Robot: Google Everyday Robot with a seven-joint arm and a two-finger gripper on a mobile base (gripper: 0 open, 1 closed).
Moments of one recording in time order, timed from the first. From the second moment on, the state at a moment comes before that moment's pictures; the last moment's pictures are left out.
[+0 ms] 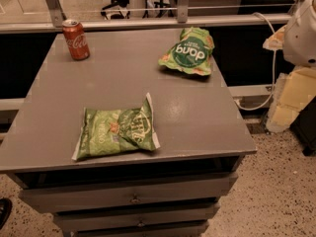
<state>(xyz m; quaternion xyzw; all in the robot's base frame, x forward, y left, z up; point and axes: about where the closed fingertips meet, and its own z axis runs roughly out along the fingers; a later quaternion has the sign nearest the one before) 0.438 -0.217 0.976 -0.60 0.78 -0.03 0.16</state>
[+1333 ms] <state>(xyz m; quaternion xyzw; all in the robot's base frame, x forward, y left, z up) 0.596 -0.031 0.969 -0.58 0.74 0.07 0.32</state>
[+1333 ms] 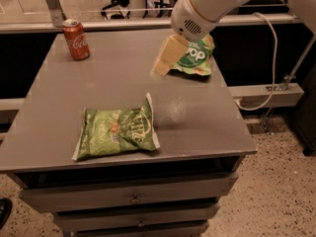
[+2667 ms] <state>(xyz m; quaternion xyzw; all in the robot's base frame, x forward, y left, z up) 0.752 0.103 0.957 -0.42 0.73 0.26 0.47</state>
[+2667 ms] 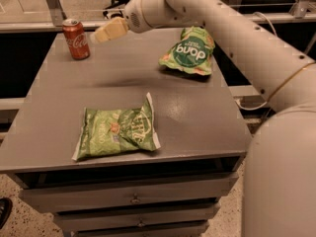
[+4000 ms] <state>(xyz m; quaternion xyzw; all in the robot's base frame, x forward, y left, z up) 0.821 0.250 0.922 -0.38 0.73 0.29 0.49</state>
